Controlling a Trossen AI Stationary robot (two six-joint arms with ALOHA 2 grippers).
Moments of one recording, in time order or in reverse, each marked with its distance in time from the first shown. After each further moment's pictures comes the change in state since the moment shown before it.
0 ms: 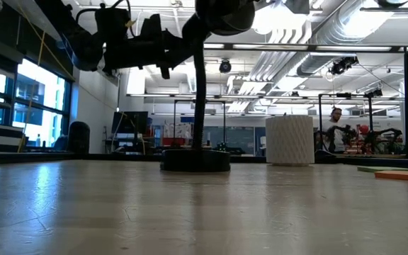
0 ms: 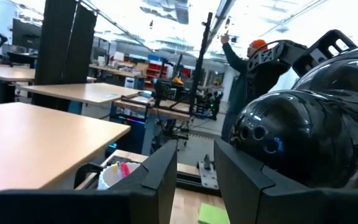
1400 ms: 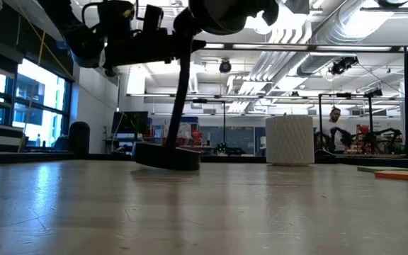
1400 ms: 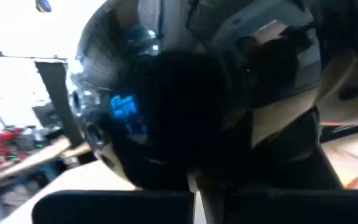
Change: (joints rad) left arm -0.141 -0.002 -0.010 -0.025 -0.106 0.615; right arm -0.018 -0.004 0.001 0.022 -0.153 1.117
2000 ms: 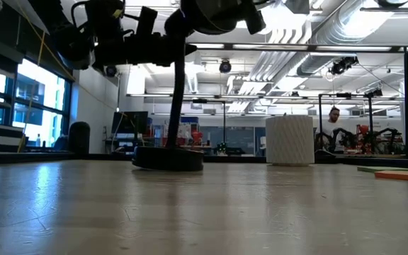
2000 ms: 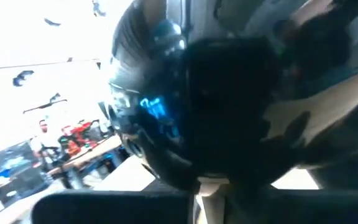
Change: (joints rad) left arm -0.017 -0.042 -0.087 0.074 -0.257 0.138; right arm -0.038 -0.001 -0.001 0.041 -0.171 0.510
